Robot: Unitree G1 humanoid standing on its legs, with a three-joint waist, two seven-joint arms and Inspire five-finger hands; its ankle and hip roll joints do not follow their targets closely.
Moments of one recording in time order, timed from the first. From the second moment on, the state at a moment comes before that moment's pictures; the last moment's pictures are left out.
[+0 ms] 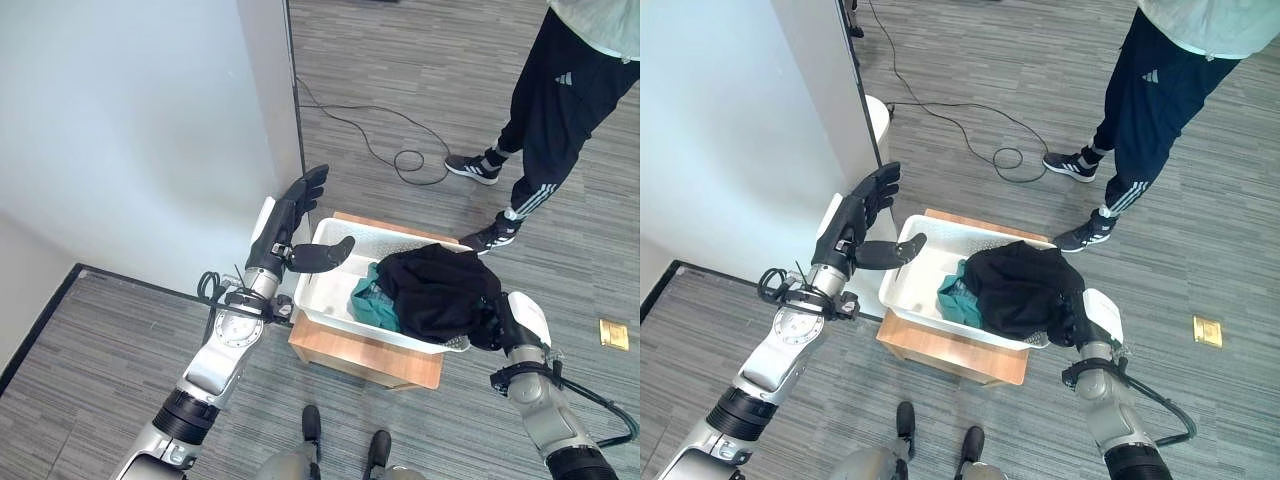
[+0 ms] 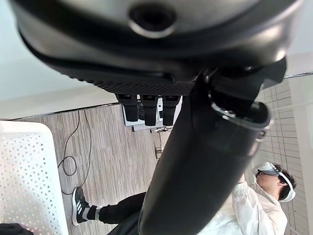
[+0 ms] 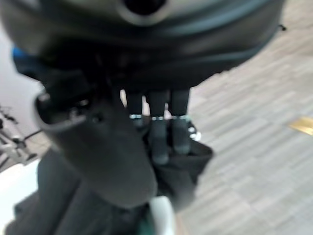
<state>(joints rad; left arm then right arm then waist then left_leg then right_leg) -0.35 0.36 -0.33 -0.05 -0.22 -0.02 0.18 -0.09 -0.58 0.07 0.29 -0.39 0.09 -0.26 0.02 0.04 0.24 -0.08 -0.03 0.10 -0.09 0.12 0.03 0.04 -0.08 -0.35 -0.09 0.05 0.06</state>
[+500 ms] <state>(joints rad) -0.35 0.36 -0.33 -0.05 -0.23 -0.02 0.18 -0.35 -0.70 0.03 0.03 -0.42 0.06 -0.28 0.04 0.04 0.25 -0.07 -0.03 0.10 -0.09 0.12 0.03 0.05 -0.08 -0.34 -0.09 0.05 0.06</state>
